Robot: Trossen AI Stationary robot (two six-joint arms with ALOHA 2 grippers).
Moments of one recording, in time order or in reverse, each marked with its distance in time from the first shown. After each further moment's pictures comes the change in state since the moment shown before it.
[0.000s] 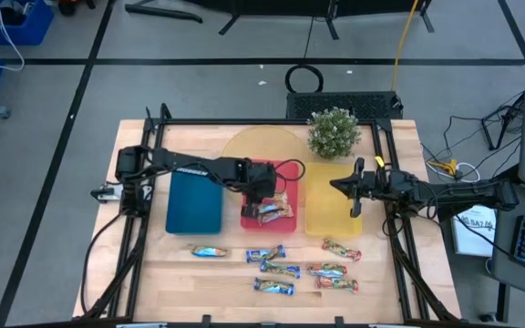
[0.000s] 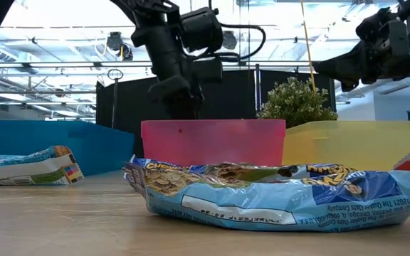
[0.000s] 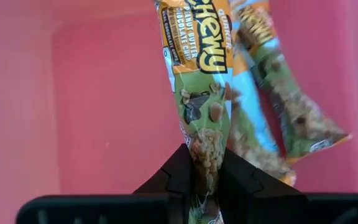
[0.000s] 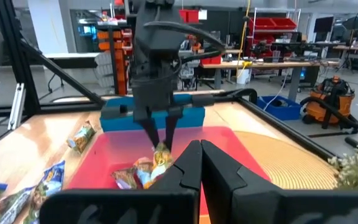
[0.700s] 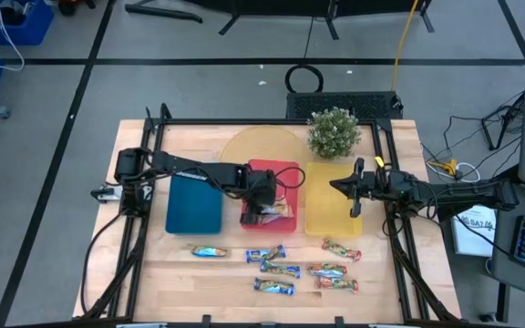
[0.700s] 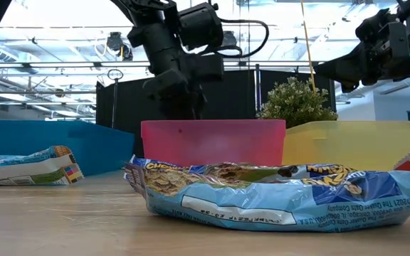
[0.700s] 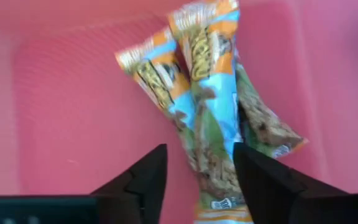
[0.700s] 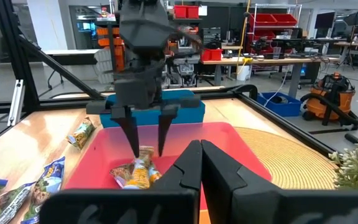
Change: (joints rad) left arm -0.037 -0.001 -0.014 0.024 0.046 -0.005; right arm 0.000 0.000 0.000 -0.021 0.000 0.003
